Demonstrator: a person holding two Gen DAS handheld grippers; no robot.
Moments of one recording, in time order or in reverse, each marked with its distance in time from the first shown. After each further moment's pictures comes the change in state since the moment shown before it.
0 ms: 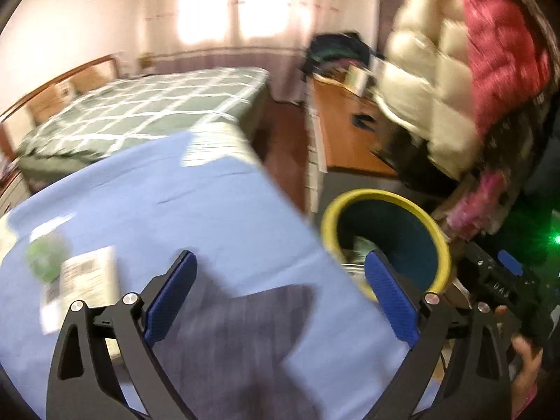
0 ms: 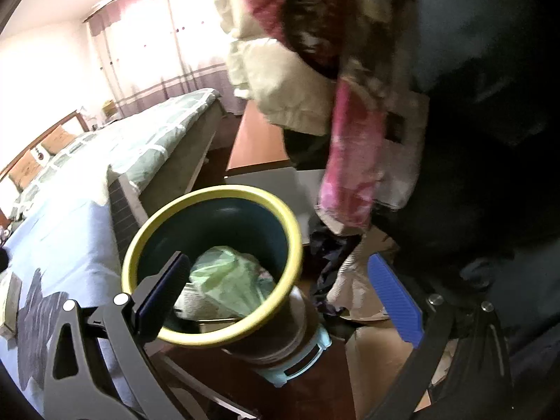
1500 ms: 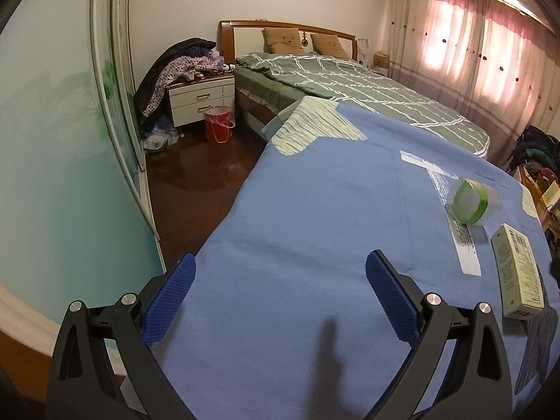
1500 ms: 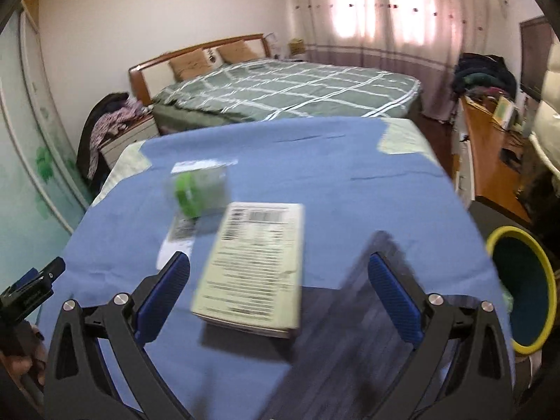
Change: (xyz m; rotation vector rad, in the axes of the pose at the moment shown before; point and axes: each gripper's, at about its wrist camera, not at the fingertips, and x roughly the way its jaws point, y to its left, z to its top) left arm -0.137 0.347 -0.180 -0.614 -0.030 0.649; right arm -0.066 0.377 -0.079 -0.524 0.141 0.542
